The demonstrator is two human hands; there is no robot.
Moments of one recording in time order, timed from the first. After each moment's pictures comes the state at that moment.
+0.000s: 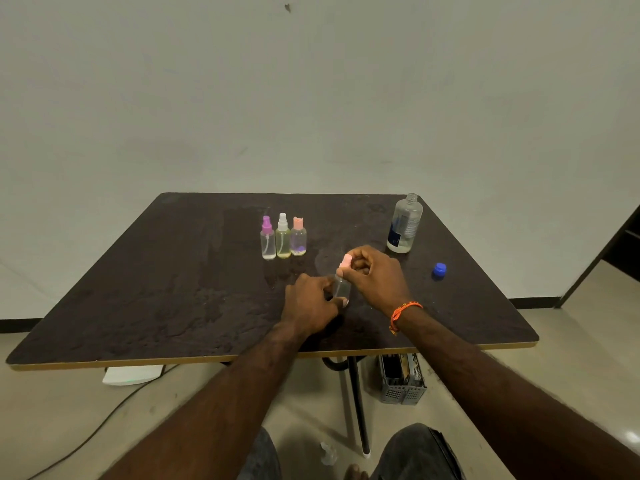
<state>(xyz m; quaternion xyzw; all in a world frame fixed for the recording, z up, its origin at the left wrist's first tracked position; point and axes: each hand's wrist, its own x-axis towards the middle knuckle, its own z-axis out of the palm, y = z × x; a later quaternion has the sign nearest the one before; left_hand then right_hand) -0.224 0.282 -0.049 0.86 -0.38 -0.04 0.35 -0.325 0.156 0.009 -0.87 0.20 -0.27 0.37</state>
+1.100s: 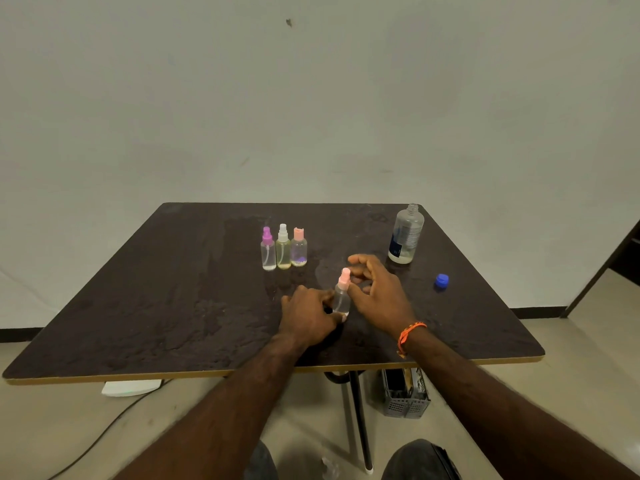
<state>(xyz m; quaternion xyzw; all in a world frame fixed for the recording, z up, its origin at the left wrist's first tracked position) -0.216 0.281 -0.052 0.87 -0.38 -0.03 0.30 -0.330 0.153 0.001 -0.86 0.17 -0.26 0.40</state>
